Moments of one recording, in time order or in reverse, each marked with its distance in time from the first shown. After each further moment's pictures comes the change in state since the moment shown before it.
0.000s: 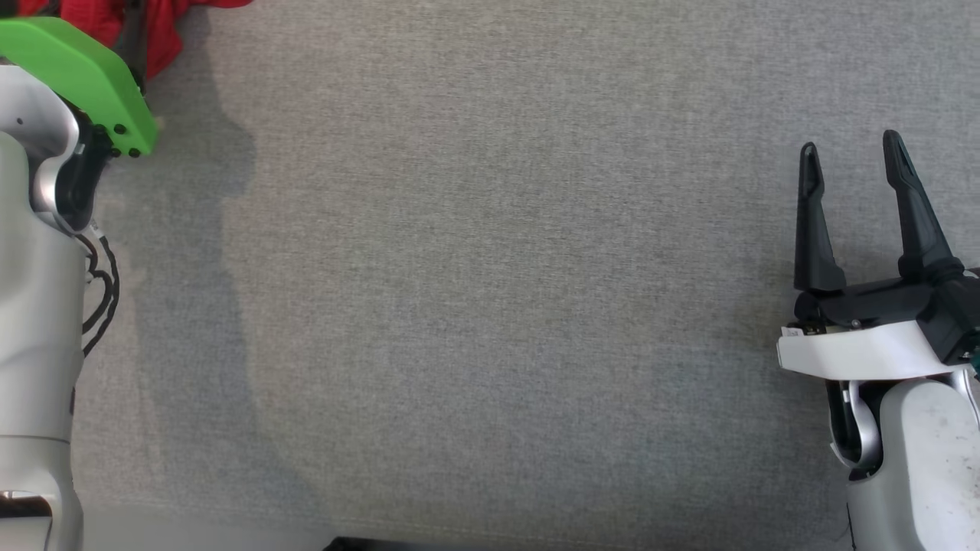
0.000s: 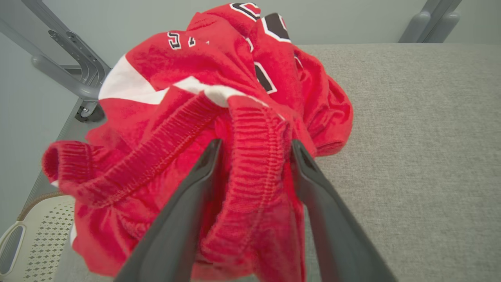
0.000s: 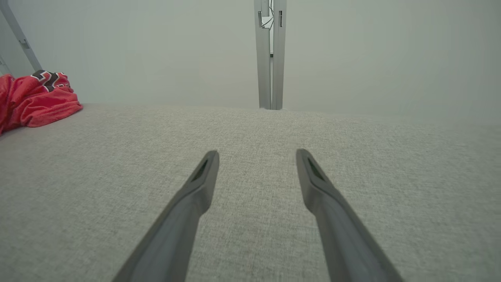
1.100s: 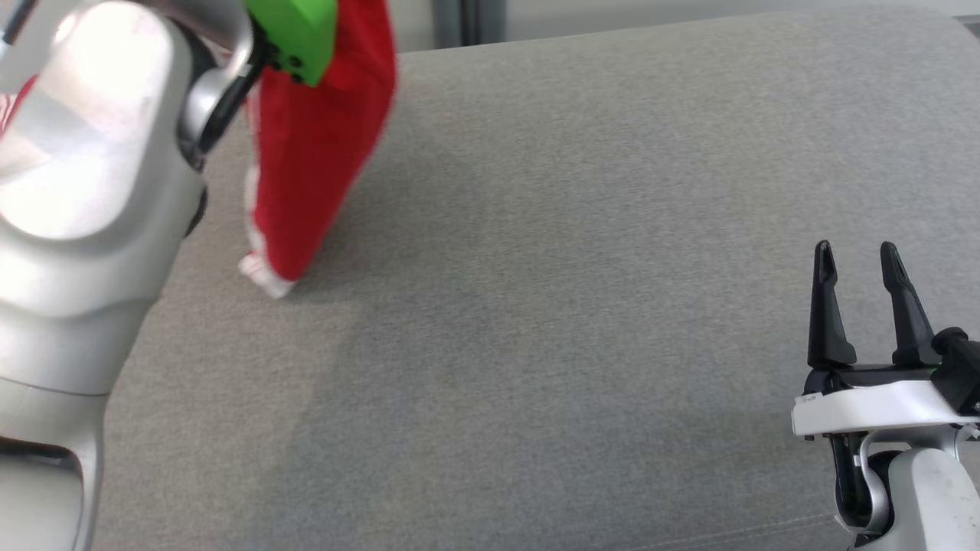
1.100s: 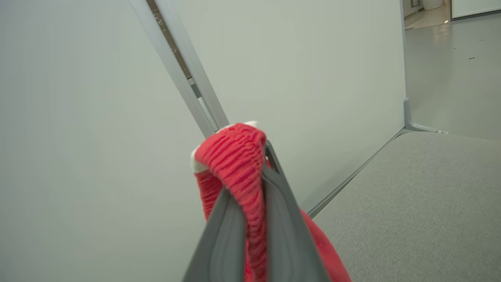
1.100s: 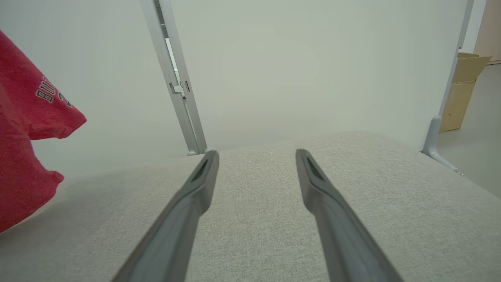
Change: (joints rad) left arm -0.210 0.002 -0.469 -0.258 -0.063 -0.001 -0.123; right arm 0.127 -0.001 -0.049 0.138 0.207 0.000 0.000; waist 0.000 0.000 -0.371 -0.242
